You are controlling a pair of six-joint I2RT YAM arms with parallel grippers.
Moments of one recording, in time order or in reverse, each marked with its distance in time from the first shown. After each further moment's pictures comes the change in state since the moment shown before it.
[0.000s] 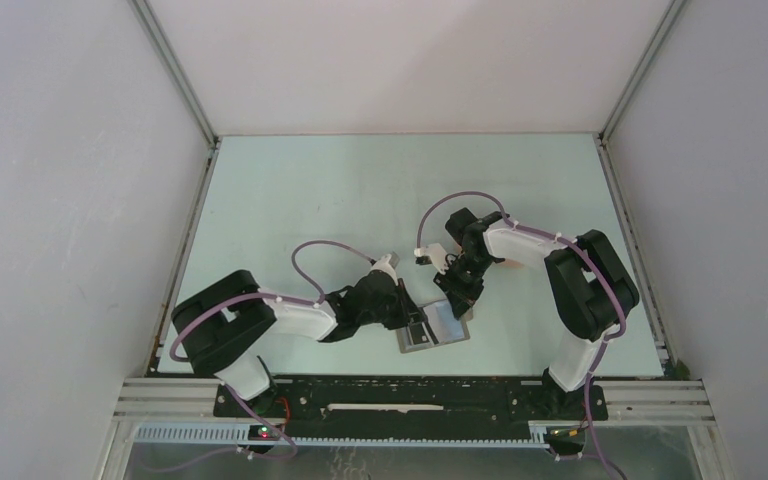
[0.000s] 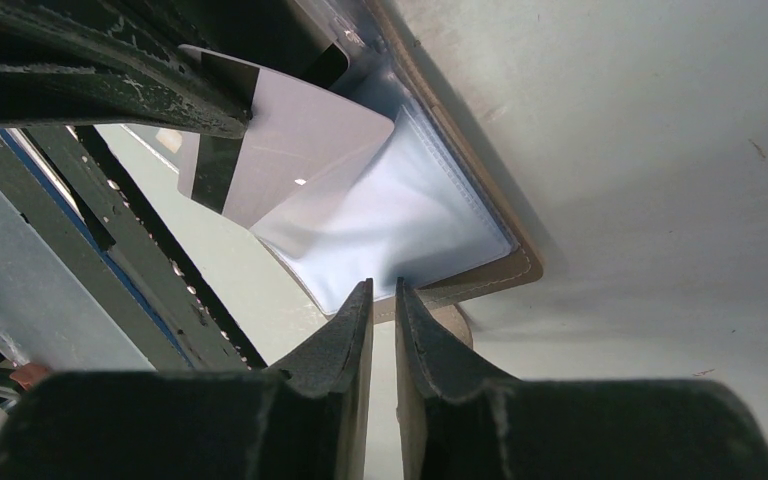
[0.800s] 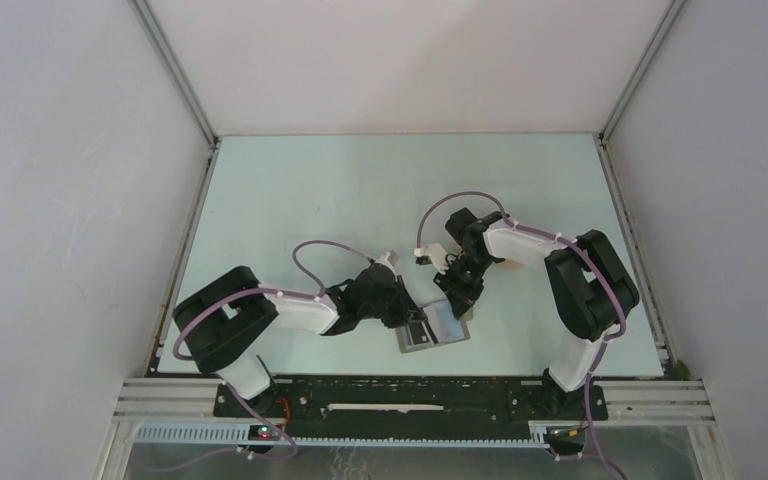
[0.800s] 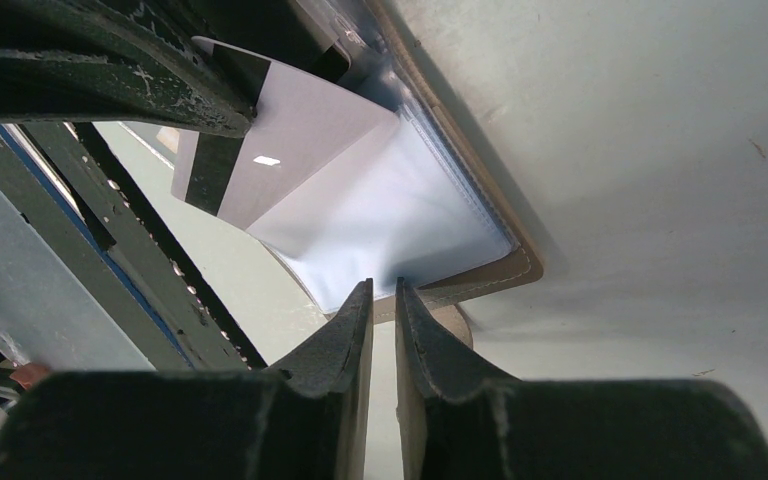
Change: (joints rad) left arm 0.038 0.014 0.038 -0.079 0.076 -0.065; right arm 0.000 0.000 0.000 0.000 0.000 0.000
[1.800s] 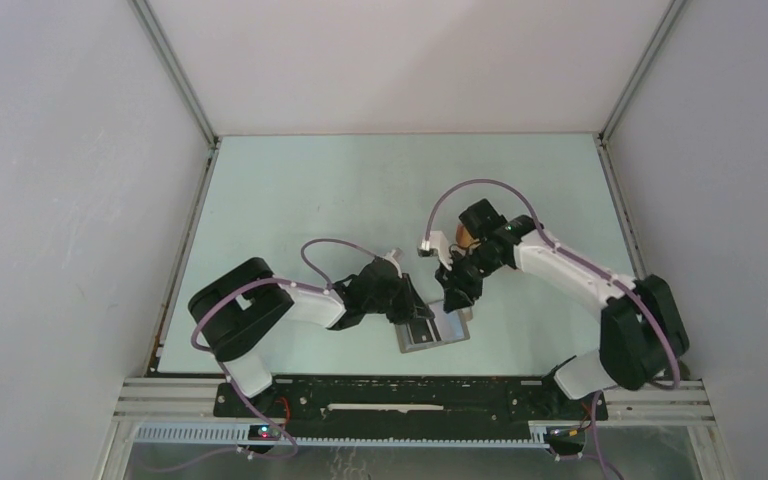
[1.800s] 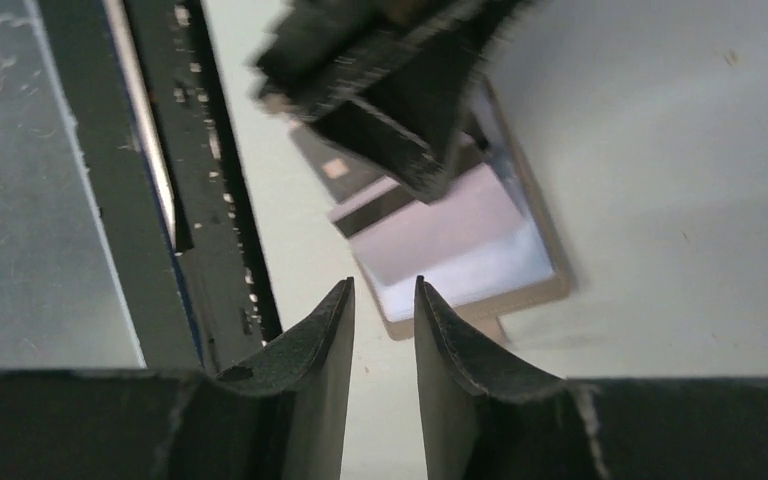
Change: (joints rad) left arm 0.033 0.090 0.040 0.063 0.092 -0.001; right arm 0.004 -0.255 -0.022 0.023 -0.153 -0.076
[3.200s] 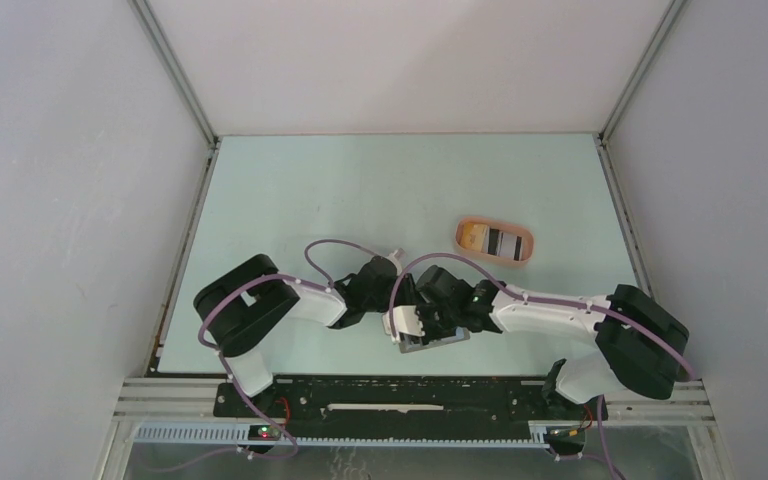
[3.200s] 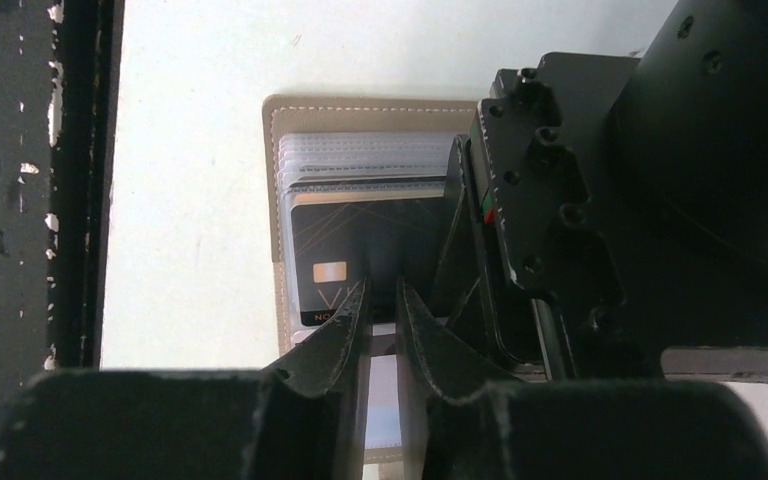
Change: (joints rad) left arm 0.019 0.035 0.000 0.059 0.086 0.001; right arm 0.451 -0.103 -0.335 0.513 0.407 -0.246
